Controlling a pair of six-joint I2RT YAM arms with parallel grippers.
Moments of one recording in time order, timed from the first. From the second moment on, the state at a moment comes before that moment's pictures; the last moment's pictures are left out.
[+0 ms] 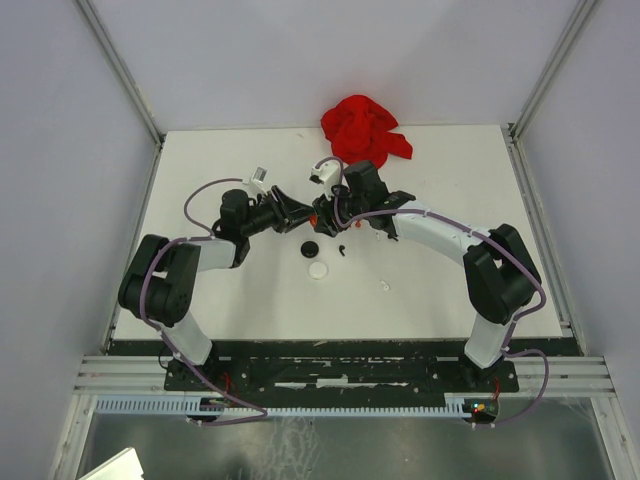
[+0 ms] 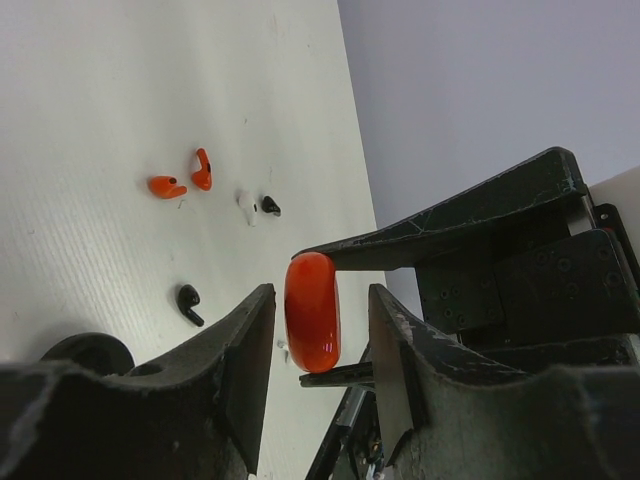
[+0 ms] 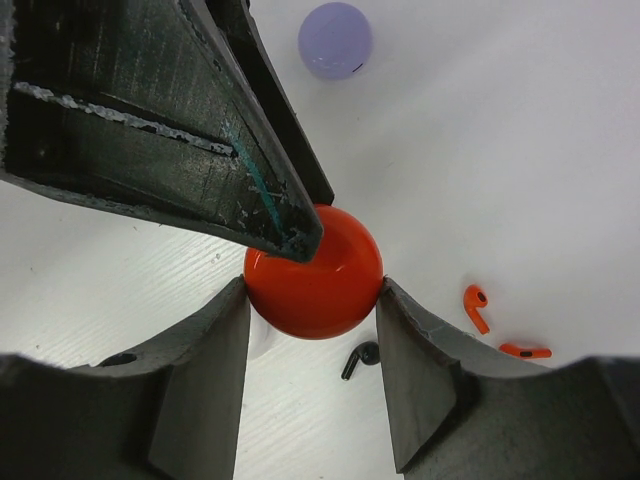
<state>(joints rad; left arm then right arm) -0.27 1.69 0.70 0.79 0.68 -1.05 0.65 1.79 1.31 -0.17 -0.34 -0.11</state>
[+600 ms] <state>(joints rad) -0.28 1.70 0.71 0.79 0.68 -1.04 0.65 1.79 1.31 -0.17 -0.35 -0.11</state>
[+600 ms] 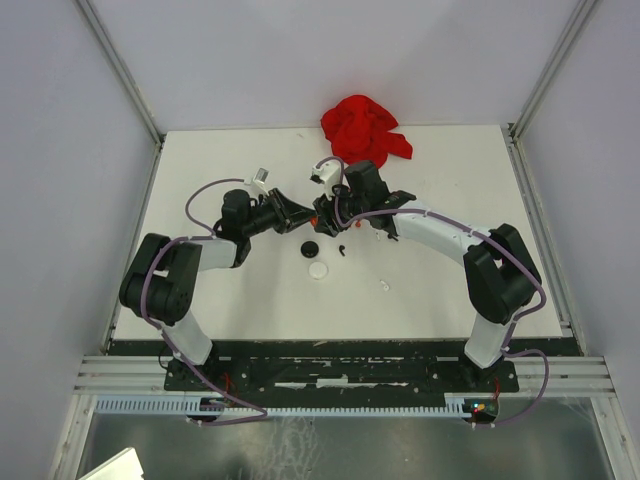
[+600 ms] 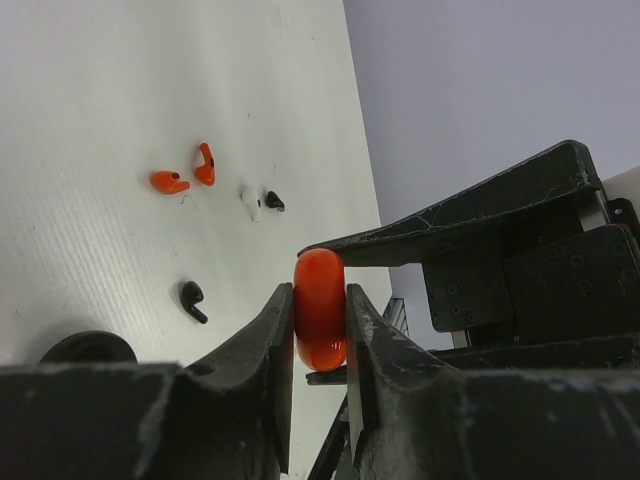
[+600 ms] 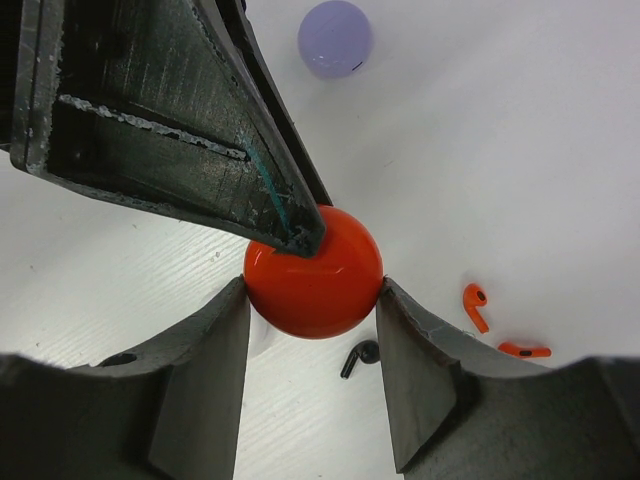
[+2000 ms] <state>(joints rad) -0.31 1.70 0.72 0.81 0.63 -1.06 0.62 1.74 1.22 -0.14 -0.07 0.13</state>
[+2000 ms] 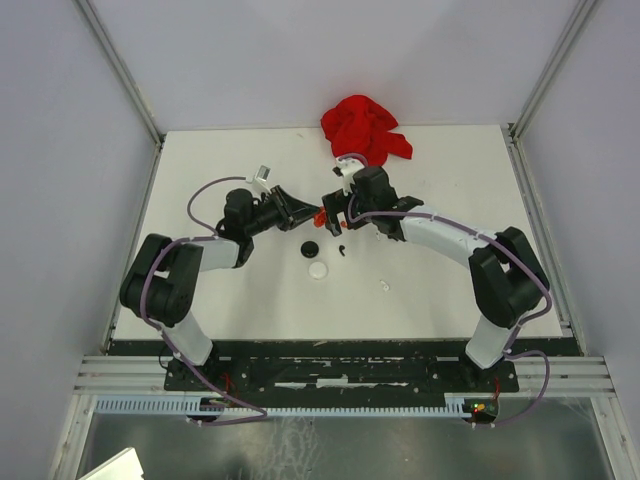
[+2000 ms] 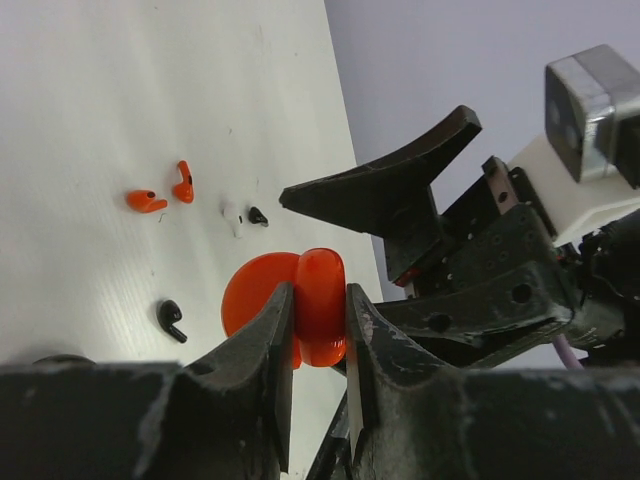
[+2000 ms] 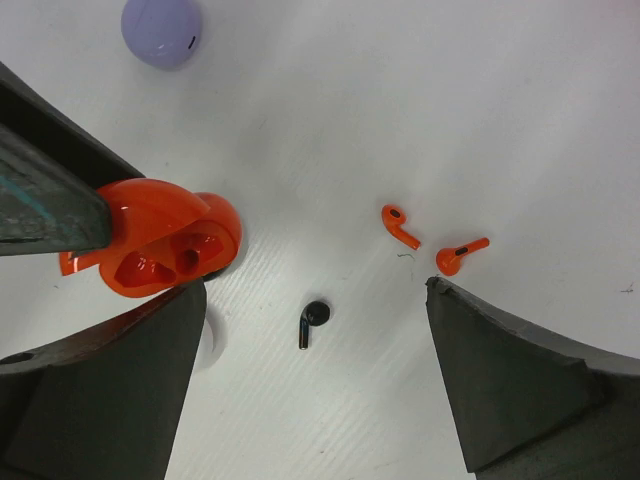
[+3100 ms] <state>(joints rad) -0.19 1.62 0.59 1.01 0.54 -1.29 0.61 2.07 1.63 -0.54 0.12 -0.05</state>
